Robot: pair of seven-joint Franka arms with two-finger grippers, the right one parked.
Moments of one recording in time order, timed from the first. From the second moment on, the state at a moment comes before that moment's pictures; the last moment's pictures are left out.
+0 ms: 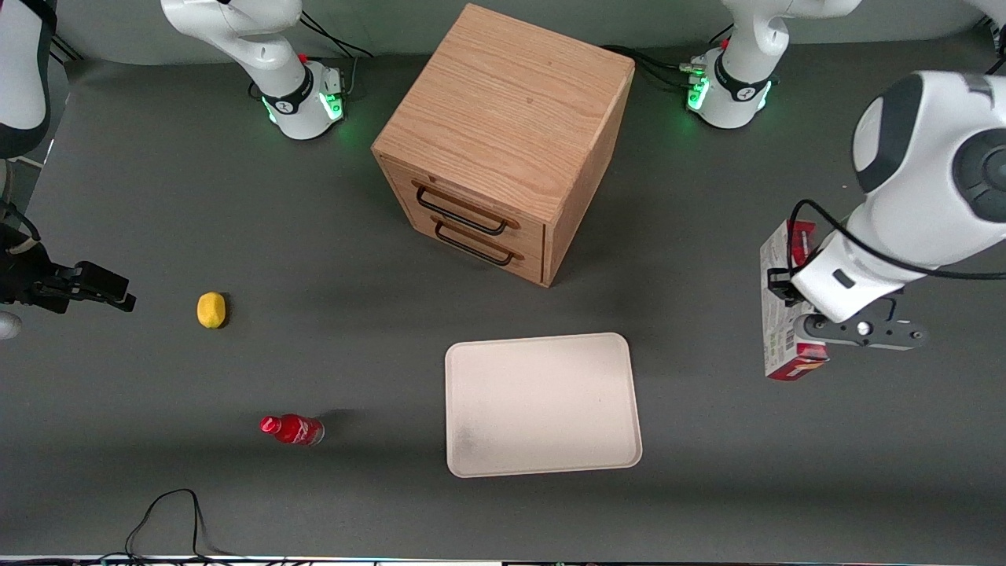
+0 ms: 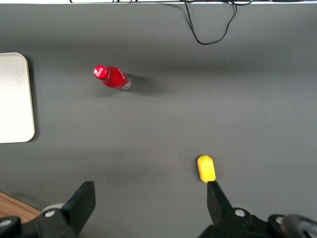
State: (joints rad) arm -0.18 0.25 -0.03 -1.45 0.04 1.66 -0.12
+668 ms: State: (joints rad) arm -0.18 0.24 0.00 -1.36 0.01 1.58 -0.17
